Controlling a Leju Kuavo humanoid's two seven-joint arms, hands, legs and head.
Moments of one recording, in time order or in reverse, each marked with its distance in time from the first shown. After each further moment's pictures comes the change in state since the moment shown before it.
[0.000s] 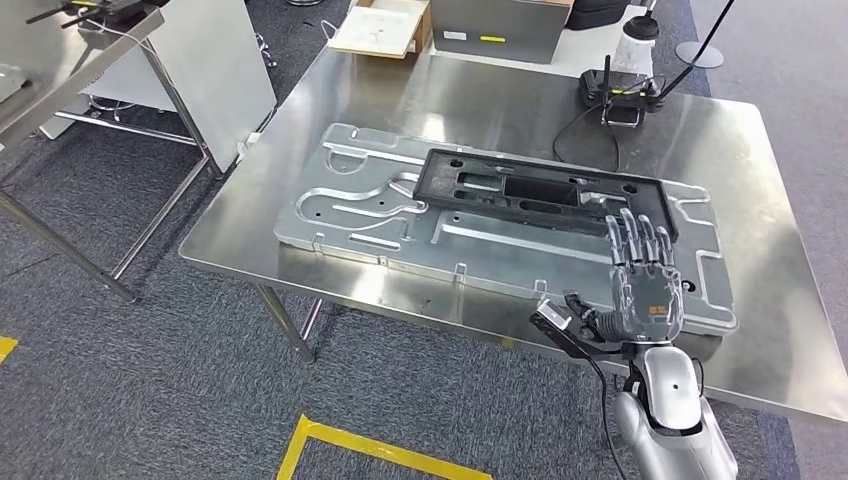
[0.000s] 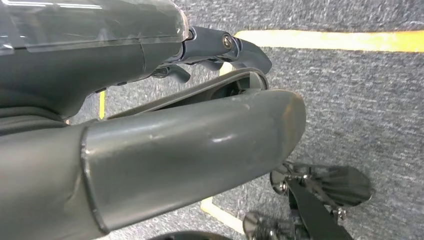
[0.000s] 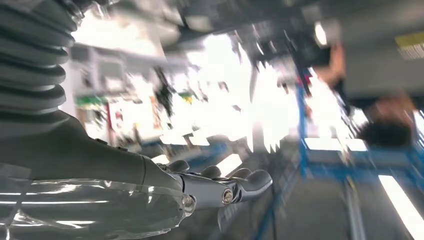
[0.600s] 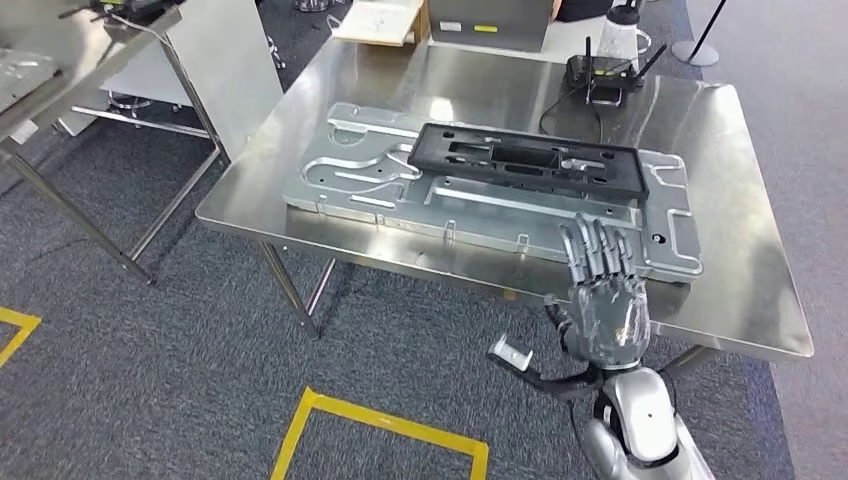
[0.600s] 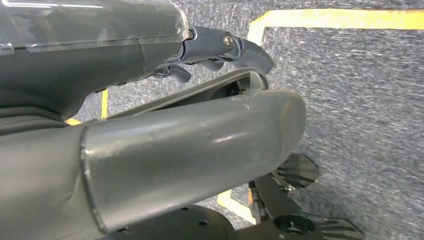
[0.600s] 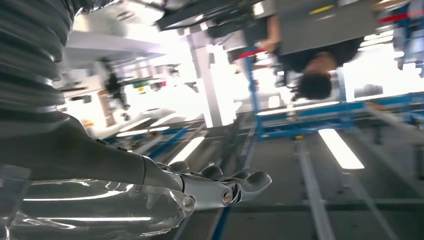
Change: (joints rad) left arm 0.001 -0.002 0.017 0.000 0.020 0.003 -0.002; right arm 0.092 0.033 0.163 -0.194 0.028 -0.031 -0.010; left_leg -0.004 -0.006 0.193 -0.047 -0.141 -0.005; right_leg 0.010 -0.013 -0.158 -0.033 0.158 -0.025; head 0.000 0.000
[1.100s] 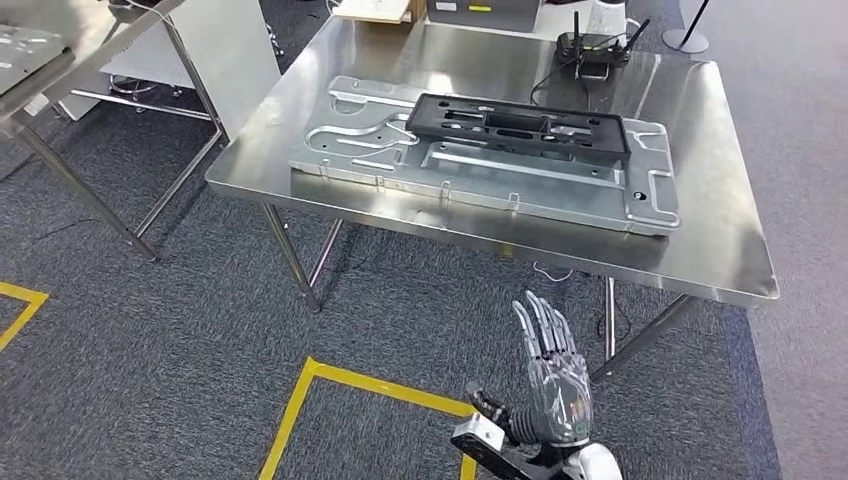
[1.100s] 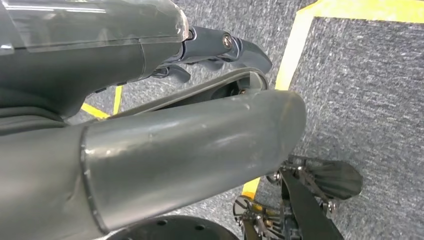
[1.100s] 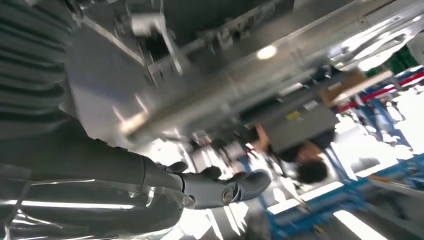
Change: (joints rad) left arm 0.006 -0.011 0.039 0.000 0.052 0.008 -0.006; right arm 0.233 0.074 0.135 0.028 -0.369 -0.064 -0.094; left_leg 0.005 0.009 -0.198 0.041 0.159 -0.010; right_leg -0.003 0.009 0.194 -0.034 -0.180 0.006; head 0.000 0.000
